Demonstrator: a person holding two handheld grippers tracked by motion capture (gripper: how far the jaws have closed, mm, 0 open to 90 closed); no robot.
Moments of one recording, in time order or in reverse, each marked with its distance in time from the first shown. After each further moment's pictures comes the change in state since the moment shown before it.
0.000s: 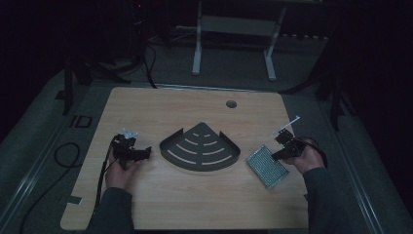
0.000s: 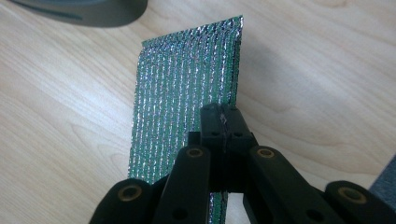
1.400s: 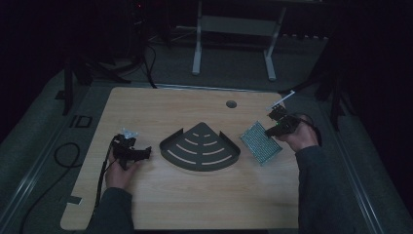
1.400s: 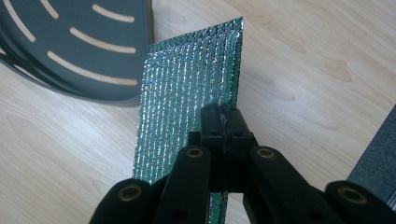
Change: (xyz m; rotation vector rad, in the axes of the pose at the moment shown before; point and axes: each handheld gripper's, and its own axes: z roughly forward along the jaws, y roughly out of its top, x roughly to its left) left arm 0.000 0.000 0.000 0.000 0.000 0.000; right arm 0.012 0.064 -0.045 -0.100 -0.057 -0.047
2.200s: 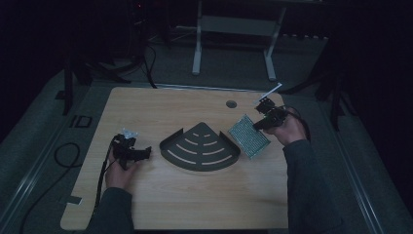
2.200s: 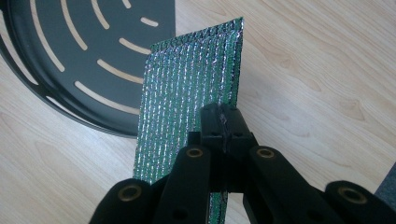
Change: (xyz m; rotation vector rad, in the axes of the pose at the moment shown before) left arm 0.000 0.000 0.000 0.000 0.000 0.001; right arm 0.022 0.034 0.001 -0.028 0.020 -0.036
